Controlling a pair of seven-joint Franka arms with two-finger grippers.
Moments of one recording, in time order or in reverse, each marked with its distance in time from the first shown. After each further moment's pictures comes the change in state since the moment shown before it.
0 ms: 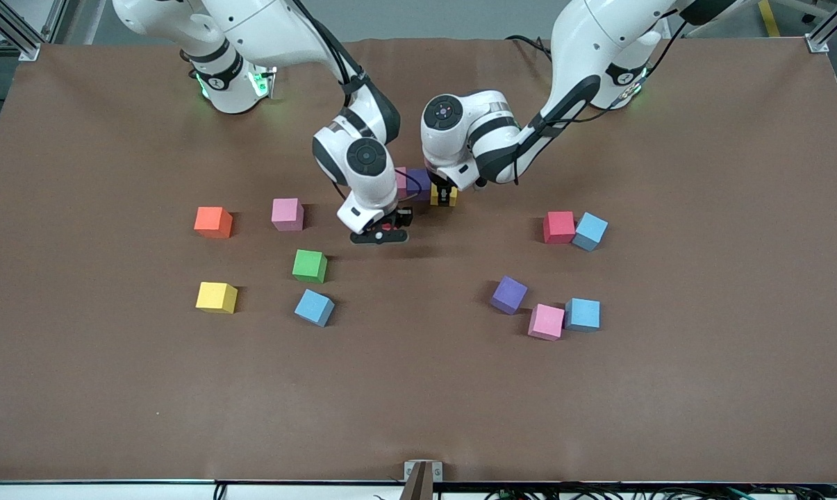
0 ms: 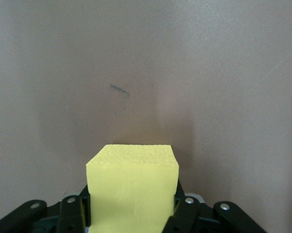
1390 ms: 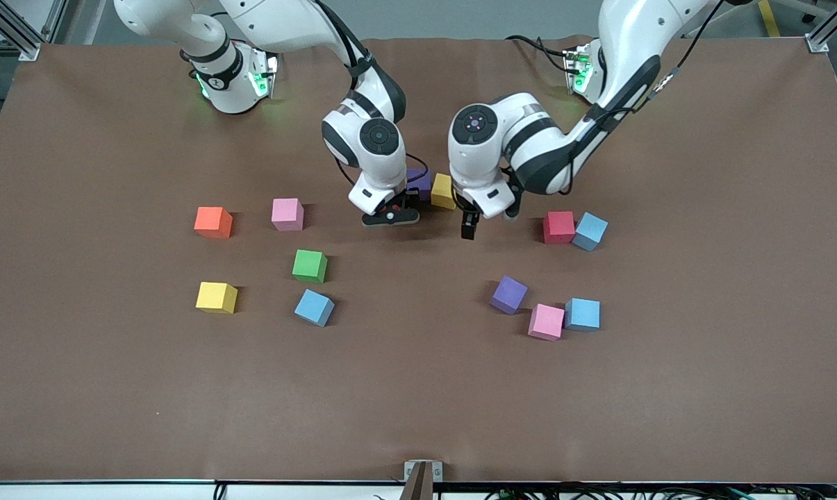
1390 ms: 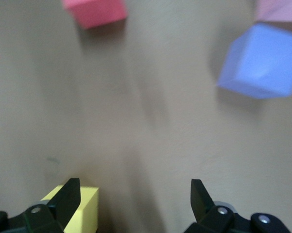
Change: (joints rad) left arm 0.223 -0.102 -0.071 0.133 0.006 -0.208 0.406; right arm 0.054 -0.036 0.000 -0.068 0.003 0.012 0.013
